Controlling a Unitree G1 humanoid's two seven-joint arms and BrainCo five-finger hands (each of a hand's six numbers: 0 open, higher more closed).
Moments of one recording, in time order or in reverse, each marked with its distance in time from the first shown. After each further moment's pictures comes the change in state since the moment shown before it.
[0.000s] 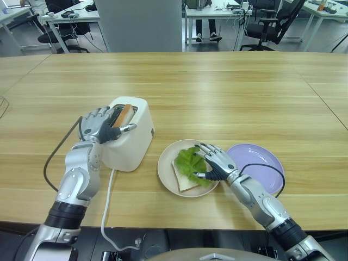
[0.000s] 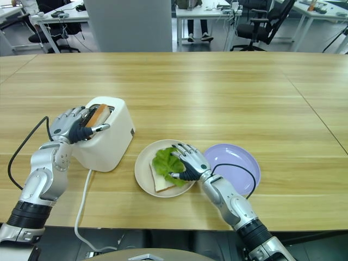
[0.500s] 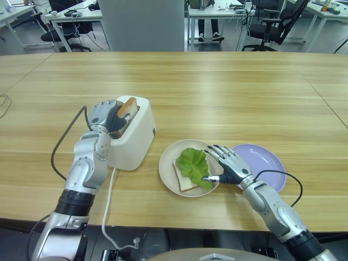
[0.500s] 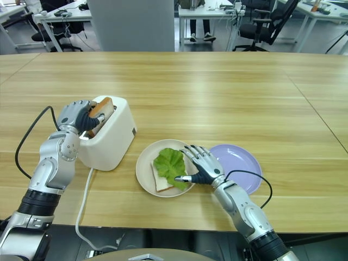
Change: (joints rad) left arm -0.117 -0.058 0.020 0.048 -0.110 -0.096 0.131; right arm 0.128 -0.070 -0.096 -0.134 0.022 0.019 -0.018
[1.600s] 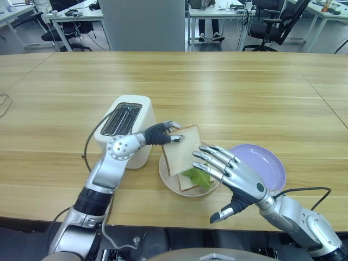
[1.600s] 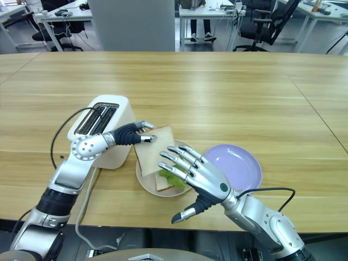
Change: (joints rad) left arm -0.044 -0.124 -0.153 -0.029 -0.637 -0.108 -0.558; right arm 0.149 -0.170 -0.096 -0.330 0.031 -0.483 -0.167
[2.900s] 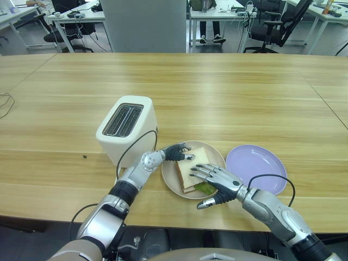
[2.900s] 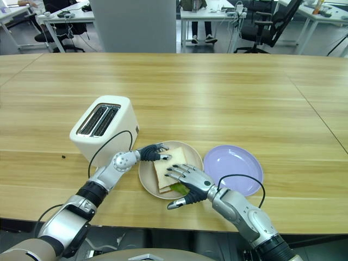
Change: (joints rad) left arm -0.135 -0.158 -0.212 0.700 0.308 -0.433 0.319; right arm -0.129 0.113 0.159 0.300 0.000 0.239 0.413
